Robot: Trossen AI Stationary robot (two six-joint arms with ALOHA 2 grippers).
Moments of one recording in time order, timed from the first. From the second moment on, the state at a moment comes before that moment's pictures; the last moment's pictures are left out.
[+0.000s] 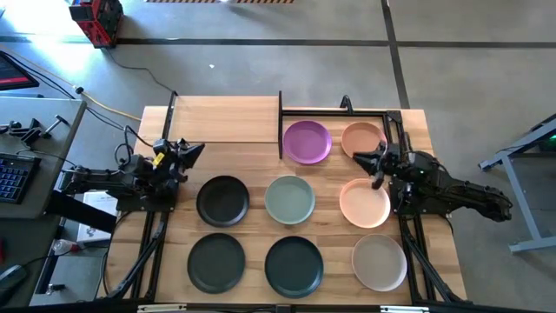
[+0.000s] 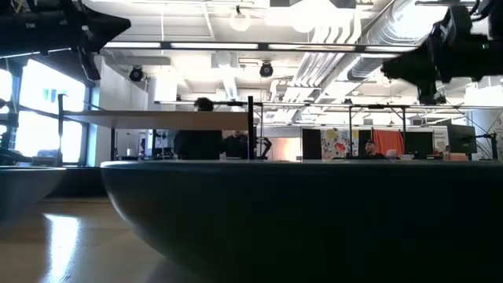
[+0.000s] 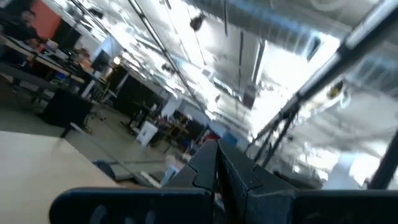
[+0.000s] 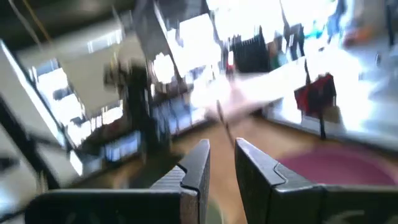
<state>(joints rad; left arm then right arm) -0.01 0.10 0.02 0.56 -0.46 -0.42 -0.29 0.05 0.08 0.09 0.03 0.37</state>
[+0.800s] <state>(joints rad) -0.01 0.41 0.51 0.49 -0.58 -0.07 -0.30 0.54 0.66 -0.01 0.19 0.05</state>
